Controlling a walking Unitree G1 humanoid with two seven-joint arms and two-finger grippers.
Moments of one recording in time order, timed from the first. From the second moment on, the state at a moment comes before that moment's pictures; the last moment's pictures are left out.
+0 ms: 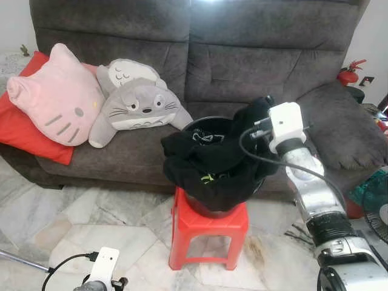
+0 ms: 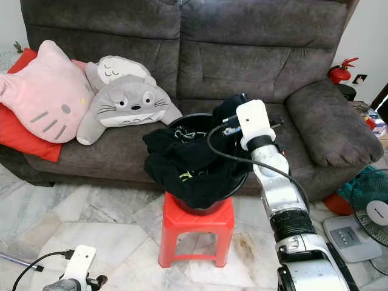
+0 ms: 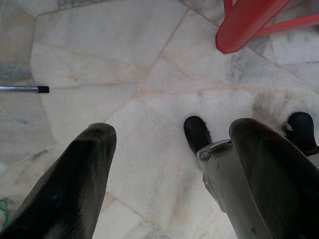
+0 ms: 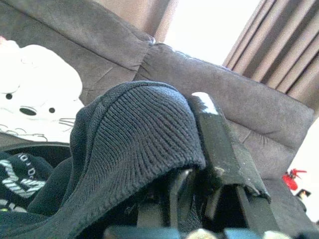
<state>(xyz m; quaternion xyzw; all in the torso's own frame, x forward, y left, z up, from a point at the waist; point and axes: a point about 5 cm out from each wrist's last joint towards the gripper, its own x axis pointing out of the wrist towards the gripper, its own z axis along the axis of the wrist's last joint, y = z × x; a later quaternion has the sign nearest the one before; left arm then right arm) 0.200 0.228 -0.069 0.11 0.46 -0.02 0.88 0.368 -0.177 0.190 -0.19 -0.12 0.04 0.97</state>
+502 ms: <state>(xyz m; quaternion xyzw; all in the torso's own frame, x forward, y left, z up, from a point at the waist) 0.196 0.230 -0.070 0.11 0.46 -0.01 0.88 0.350 -0.191 0.178 -0.10 -0.08 -0.08 0.99</state>
